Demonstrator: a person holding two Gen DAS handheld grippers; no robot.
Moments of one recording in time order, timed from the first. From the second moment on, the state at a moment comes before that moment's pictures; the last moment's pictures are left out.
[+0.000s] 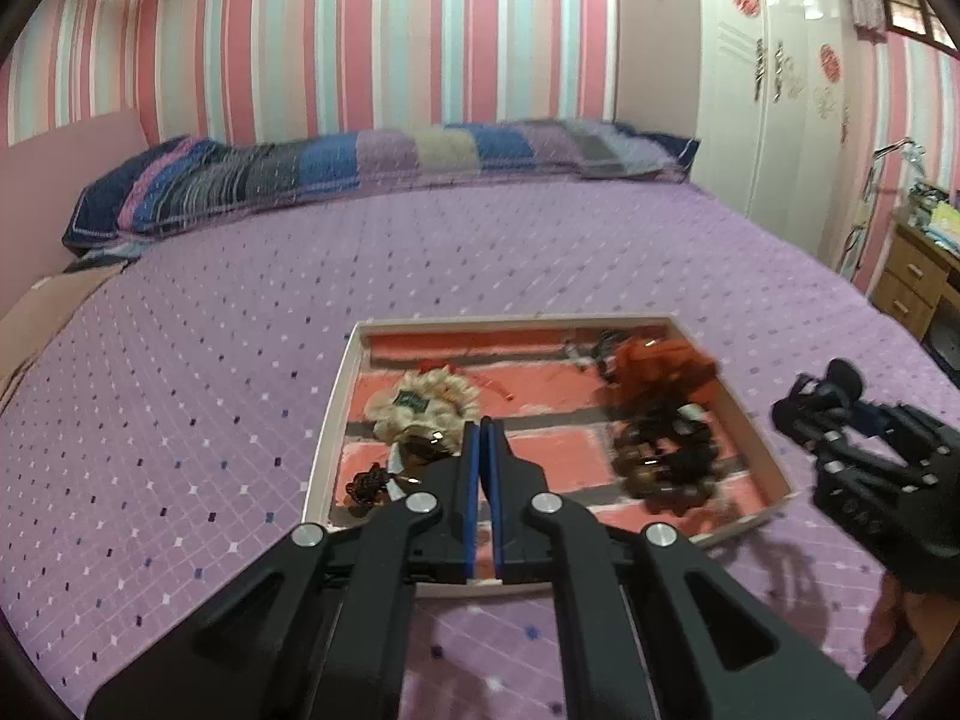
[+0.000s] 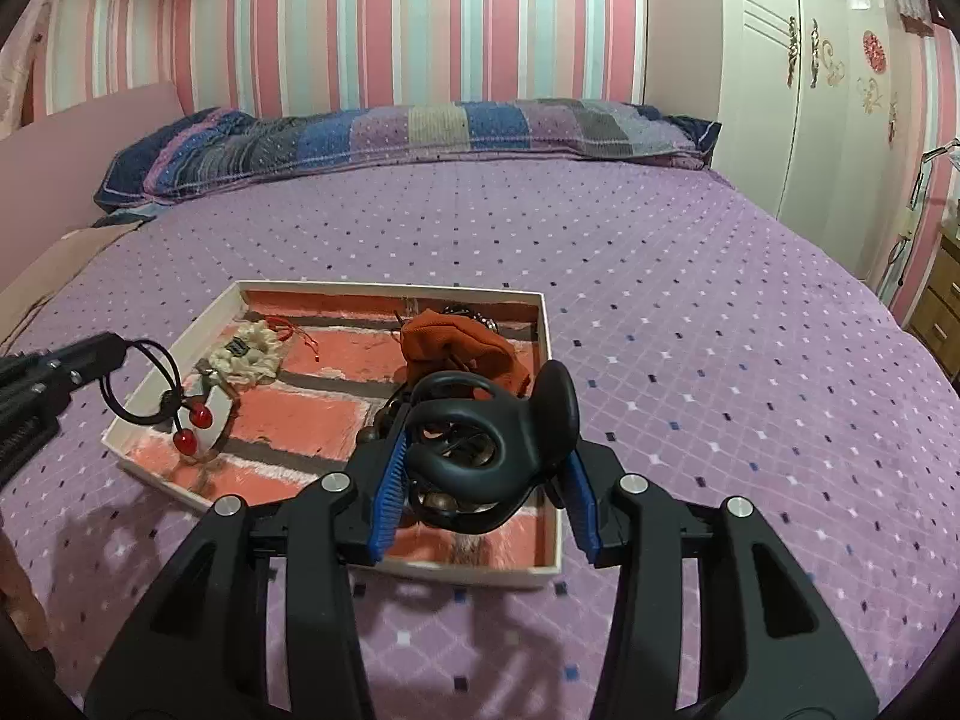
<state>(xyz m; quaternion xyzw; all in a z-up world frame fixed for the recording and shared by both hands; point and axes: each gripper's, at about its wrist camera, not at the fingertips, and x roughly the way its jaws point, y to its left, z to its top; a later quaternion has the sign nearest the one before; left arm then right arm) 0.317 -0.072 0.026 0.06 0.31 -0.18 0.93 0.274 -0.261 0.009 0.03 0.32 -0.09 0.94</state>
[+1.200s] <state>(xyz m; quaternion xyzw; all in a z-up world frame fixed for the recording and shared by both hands) 0.354 -0.042 -0.048 0.05 0.39 -0.13 0.91 0.319 -0.256 -0.053 0.04 0.38 -0.09 0.92</state>
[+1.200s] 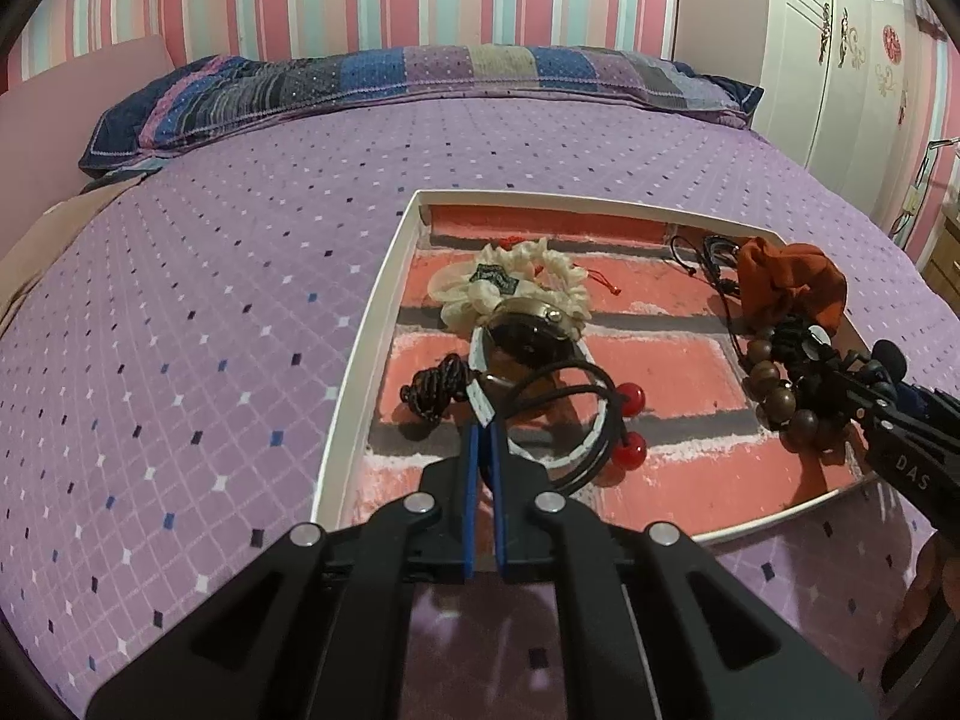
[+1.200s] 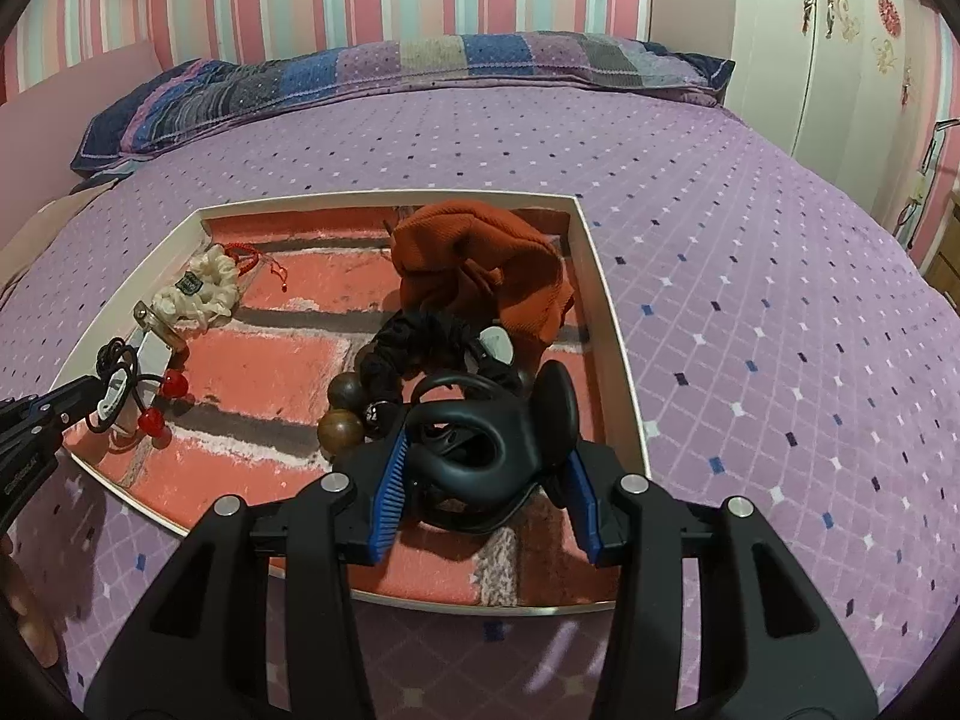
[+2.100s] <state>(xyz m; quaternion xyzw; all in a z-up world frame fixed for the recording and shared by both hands) 0.203 0.004 0.054 0.02 0.30 -0.09 0.95 0.178 -0.242 0.038 0.01 0.30 -0.05 0.95</state>
